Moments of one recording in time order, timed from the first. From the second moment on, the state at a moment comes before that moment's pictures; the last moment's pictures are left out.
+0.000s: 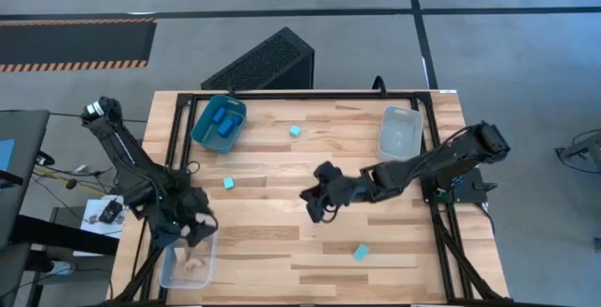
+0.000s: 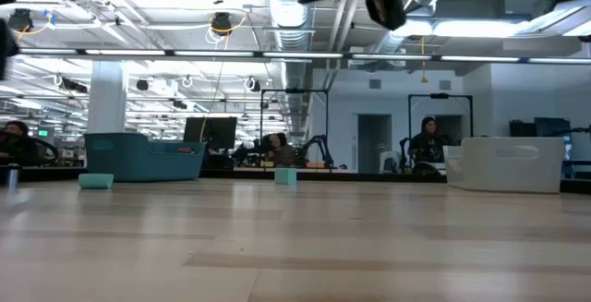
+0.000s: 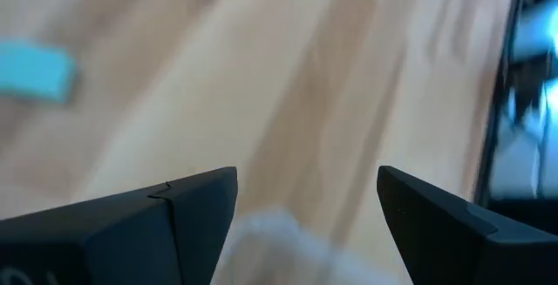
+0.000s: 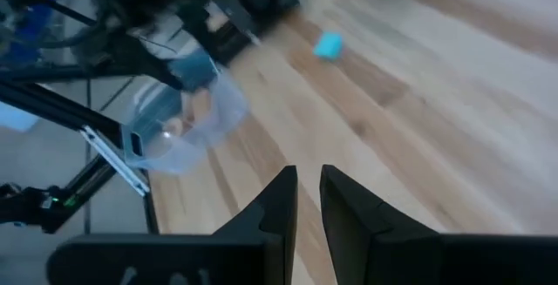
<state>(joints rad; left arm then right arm) -0.96 0.92 0.63 -0.79 -0.49 -1.42 0.29 1.60 1.21 -0.19 0.34 0.90</state>
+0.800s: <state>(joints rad) -0.14 0.98 0.63 -0.52 -0.42 -0.86 0.13 1.32 0.97 -0.58 0.39 0.87</state>
